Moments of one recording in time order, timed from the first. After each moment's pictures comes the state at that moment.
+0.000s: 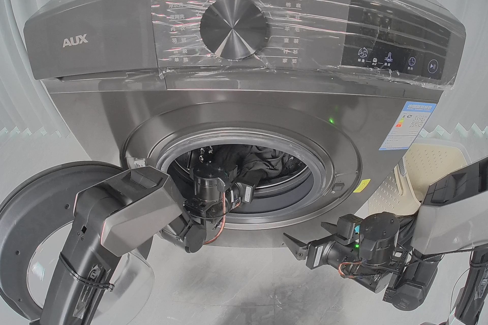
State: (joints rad) left arm -0.53 2.62 -1.32 -1.18 0.10 0.04; right arm 0.73 2.16 -0.29 -1.55 -0.21 0.33
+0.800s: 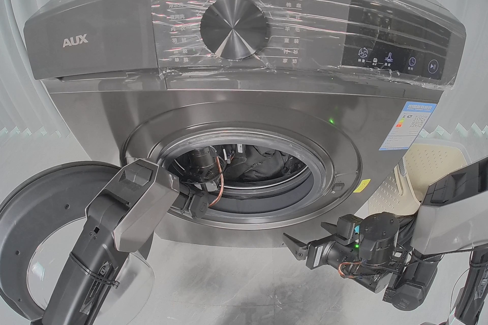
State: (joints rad) left arm -0.46 2.75 -1.82 -1.15 0.18 0.04; right arm 0.73 2.16 -0.29 -1.55 -0.21 0.33
